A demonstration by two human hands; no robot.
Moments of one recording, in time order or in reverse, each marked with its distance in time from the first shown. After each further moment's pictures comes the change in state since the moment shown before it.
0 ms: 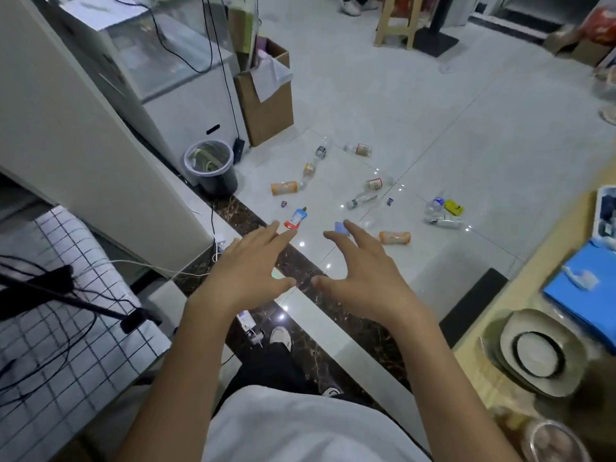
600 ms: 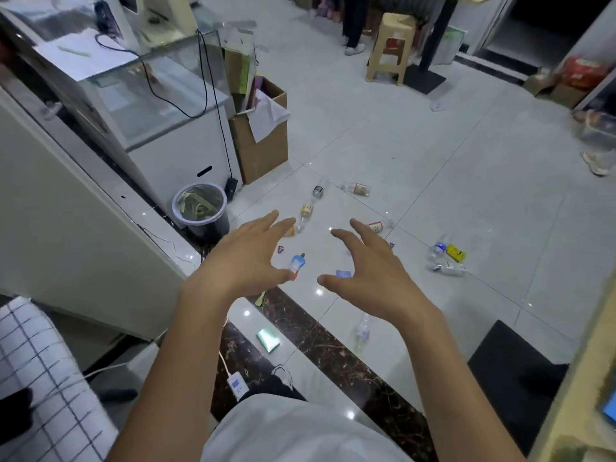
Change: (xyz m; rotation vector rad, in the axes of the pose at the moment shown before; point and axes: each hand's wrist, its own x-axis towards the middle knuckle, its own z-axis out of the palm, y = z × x) left_hand 0.191 -0.085 -0.159 -0.026 0.040 0.058; right_hand 0.223 -0.068 -0.079 -0.027 0.056 0.058
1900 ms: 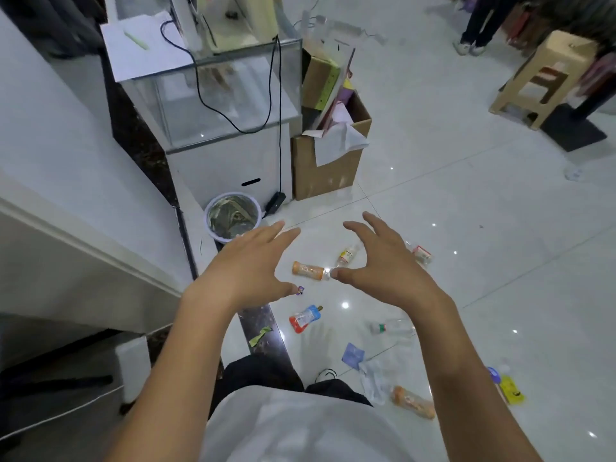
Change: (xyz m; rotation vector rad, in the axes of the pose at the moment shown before) left_hand 0.317 -0.050 -0.109 -0.082 0.009 -0.351; right_hand 0.437 0.009 -0.137 -0.100 -0.274 -0.274
